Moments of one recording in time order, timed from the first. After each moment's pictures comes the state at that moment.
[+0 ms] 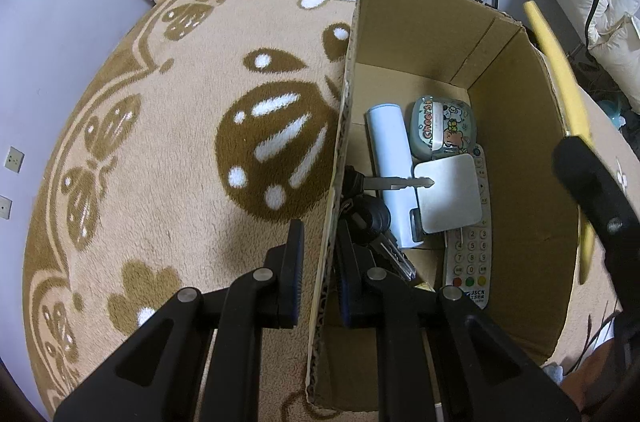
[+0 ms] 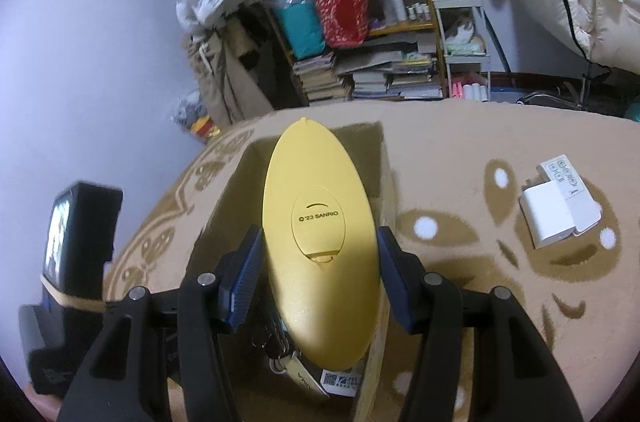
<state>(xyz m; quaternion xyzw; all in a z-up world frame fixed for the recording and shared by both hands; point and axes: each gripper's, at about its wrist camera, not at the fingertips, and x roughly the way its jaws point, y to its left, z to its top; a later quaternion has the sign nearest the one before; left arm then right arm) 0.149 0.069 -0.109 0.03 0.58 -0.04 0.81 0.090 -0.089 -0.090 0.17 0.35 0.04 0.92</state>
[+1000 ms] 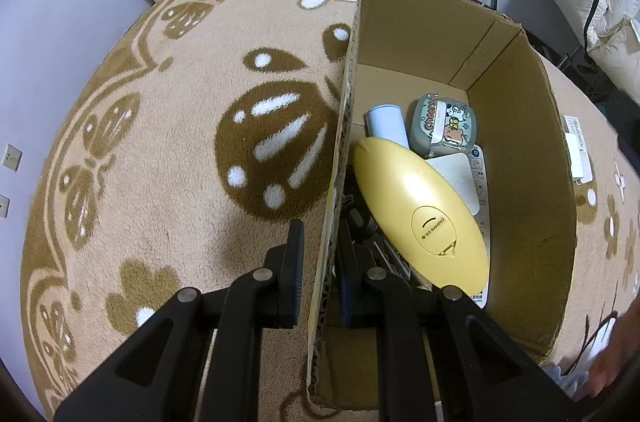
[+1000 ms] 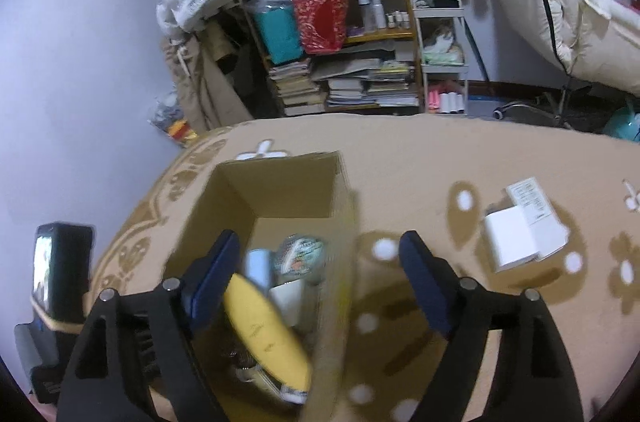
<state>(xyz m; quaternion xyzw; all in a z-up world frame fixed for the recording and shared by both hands) 0.148 0.068 -0.110 0.02 0.58 -0.04 0.81 0.104 -0.130 -0.066 0.14 0.36 -0.01 0.92</state>
